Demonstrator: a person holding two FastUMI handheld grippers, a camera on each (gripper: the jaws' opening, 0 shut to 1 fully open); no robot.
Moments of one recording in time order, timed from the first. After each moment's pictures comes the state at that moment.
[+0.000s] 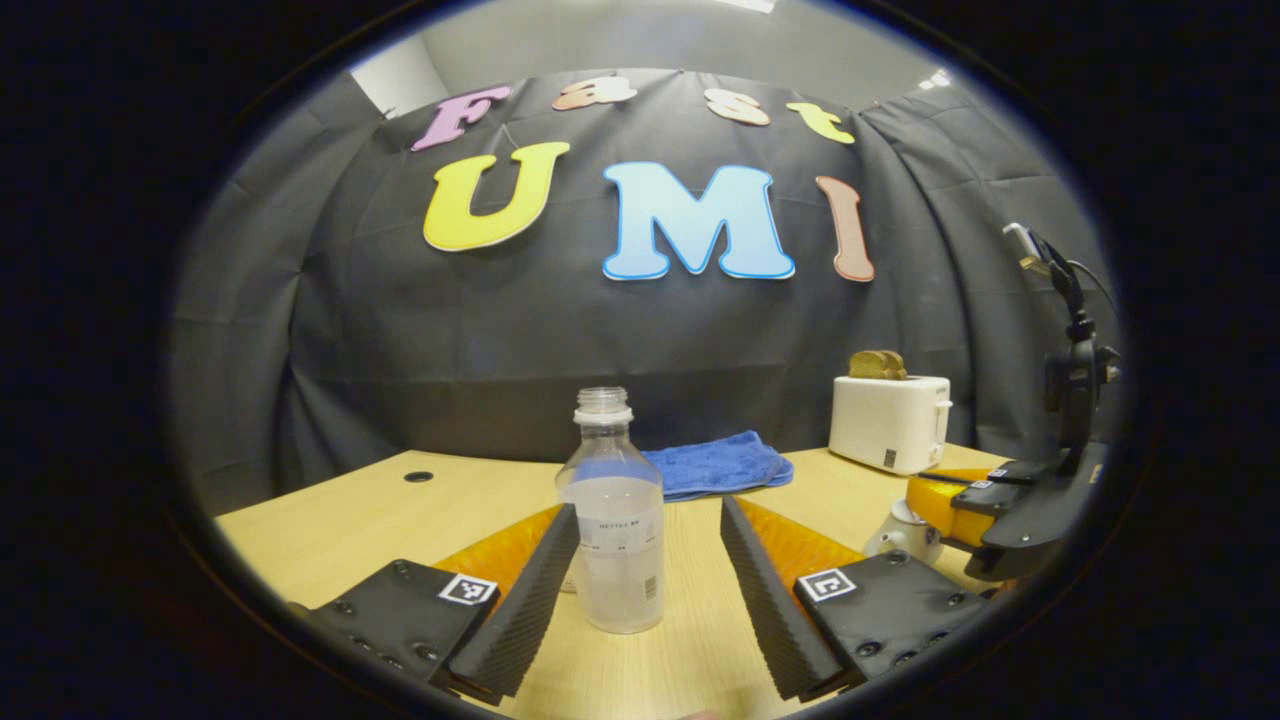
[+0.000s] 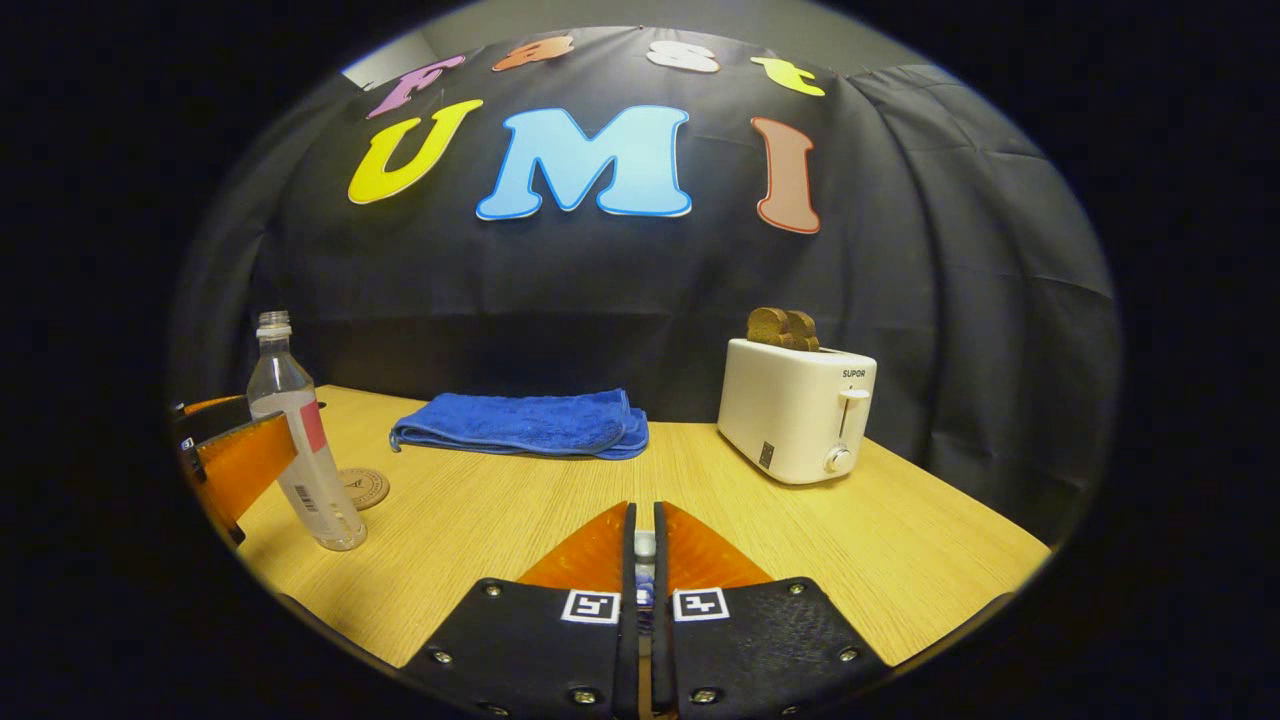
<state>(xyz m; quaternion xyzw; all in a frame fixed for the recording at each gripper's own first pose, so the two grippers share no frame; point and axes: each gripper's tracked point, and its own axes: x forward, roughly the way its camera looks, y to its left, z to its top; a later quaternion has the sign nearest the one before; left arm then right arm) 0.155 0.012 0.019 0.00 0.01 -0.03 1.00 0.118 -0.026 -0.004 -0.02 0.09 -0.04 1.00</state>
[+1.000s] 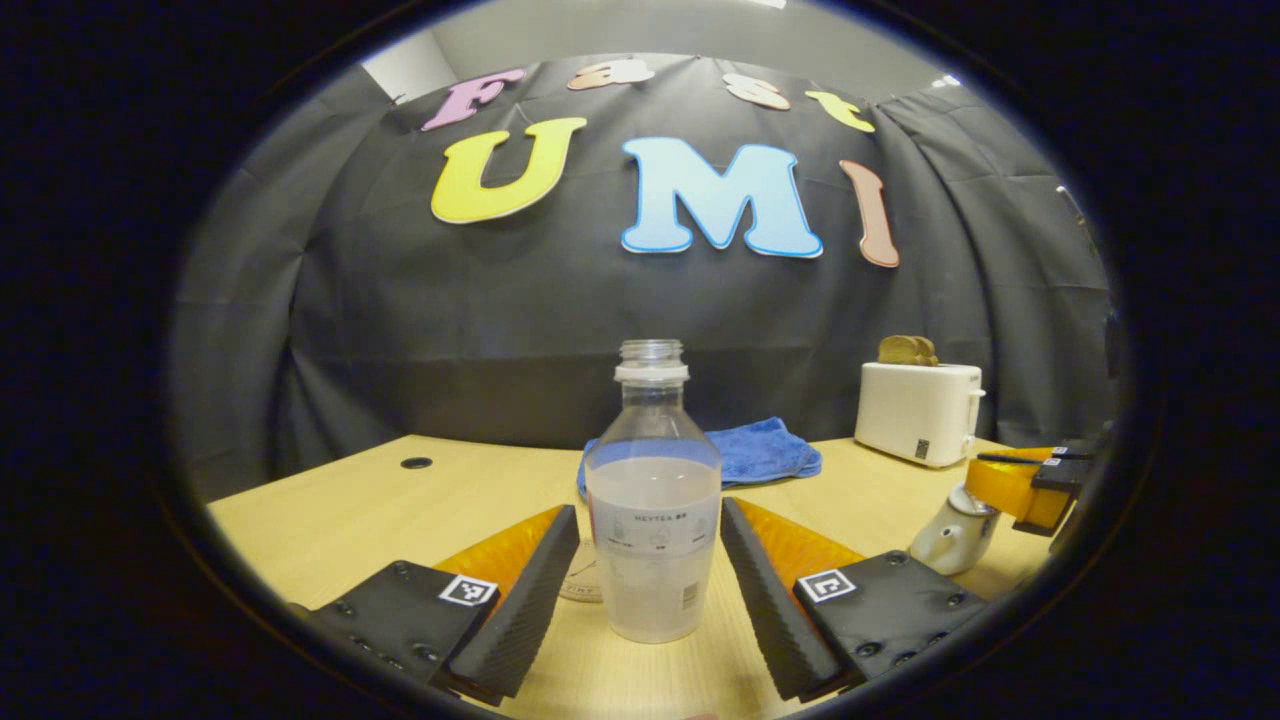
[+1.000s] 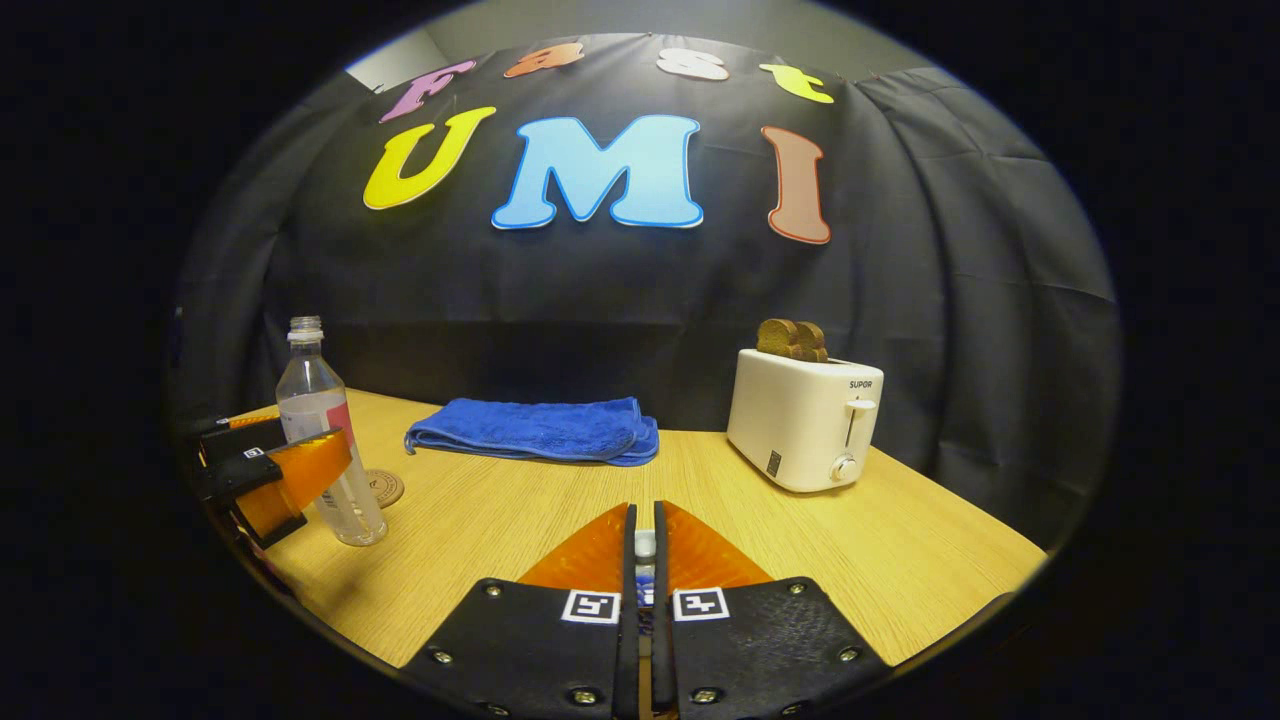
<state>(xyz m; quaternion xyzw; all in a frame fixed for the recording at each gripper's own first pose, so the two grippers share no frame) 0.202 0.039 -0.013 -0.02 0.04 -0.01 1.00 0.115 -0.022 0.004 -0.03 0.07 -0.02 1.00</state>
